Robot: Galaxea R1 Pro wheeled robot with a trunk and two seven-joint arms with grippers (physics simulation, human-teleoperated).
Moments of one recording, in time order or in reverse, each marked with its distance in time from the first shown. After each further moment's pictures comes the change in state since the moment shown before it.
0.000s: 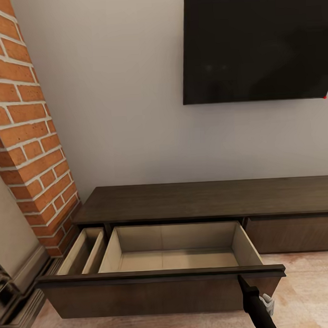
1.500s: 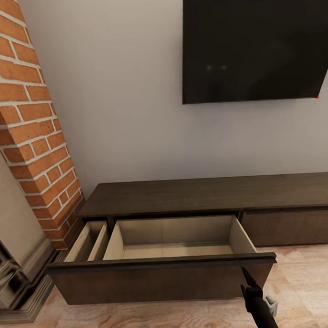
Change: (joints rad) left arm 0.001 0.000 0.000 0.000 0.000 0.001 -0.001; right arm 0.001 -0.001 -0.035 -0.002 -0.019 0.002 0.016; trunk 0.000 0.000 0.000
